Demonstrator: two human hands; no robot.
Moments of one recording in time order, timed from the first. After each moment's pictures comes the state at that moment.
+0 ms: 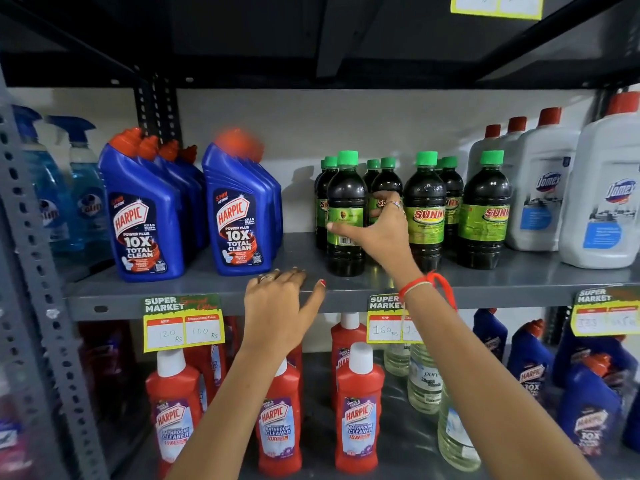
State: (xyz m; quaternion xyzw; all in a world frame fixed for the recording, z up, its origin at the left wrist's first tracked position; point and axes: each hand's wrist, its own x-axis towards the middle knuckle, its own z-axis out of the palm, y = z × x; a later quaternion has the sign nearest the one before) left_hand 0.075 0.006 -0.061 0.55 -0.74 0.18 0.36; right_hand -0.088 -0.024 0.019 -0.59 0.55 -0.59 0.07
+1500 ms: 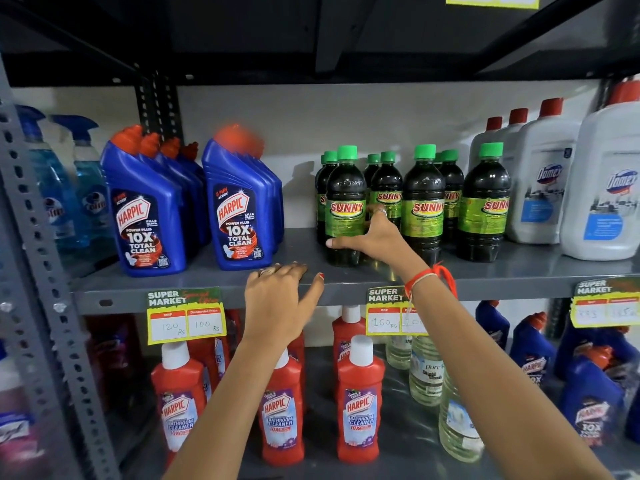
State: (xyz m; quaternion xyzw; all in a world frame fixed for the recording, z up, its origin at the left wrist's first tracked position) left_hand 0.075 0.007 -0.061 0.54 -0.73 0.17 0.38; right_hand -0.096 -0.017 0.015 -0.65 0.57 -0.47 0.18
